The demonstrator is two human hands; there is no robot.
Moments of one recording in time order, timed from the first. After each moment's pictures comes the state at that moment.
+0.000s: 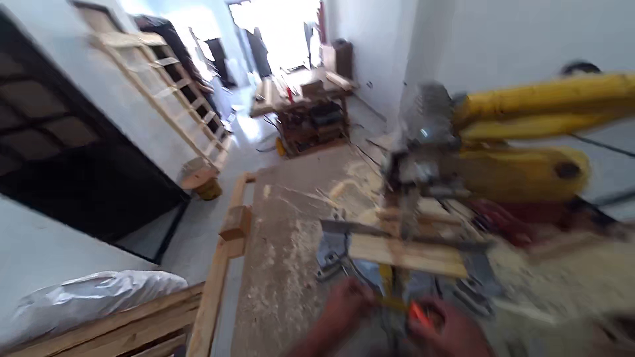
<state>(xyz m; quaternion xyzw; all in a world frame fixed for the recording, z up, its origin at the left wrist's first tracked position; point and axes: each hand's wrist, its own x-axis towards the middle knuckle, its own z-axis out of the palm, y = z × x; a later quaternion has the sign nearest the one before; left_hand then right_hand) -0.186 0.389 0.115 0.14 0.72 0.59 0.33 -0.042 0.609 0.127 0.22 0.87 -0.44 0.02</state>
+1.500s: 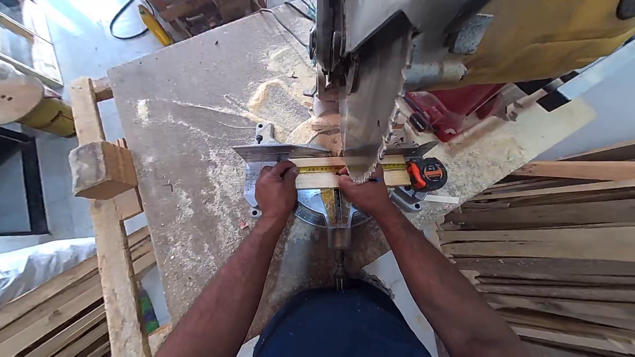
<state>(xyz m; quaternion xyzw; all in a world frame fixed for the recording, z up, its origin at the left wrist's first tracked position) -0.290 0.456 0.068 0.11 0.92 0.38 0.05 -0.169 0.635 0.083 0.15 0.79 -0.55 -0.23</state>
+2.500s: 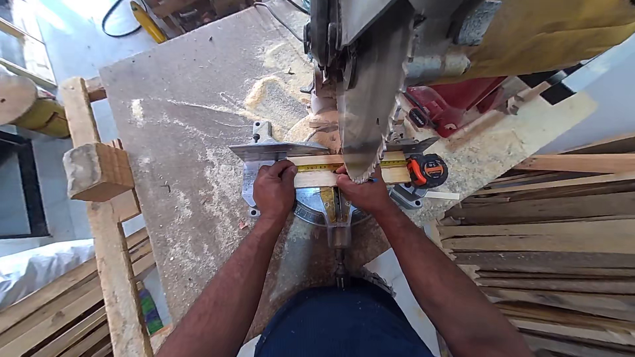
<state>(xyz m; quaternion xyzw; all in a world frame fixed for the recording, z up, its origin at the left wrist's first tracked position) -0.288 0.455 0.068 0.13 0.92 0.38 0.04 -0.169 0.638 0.074 0.11 0.80 -0.55 -0.22</state>
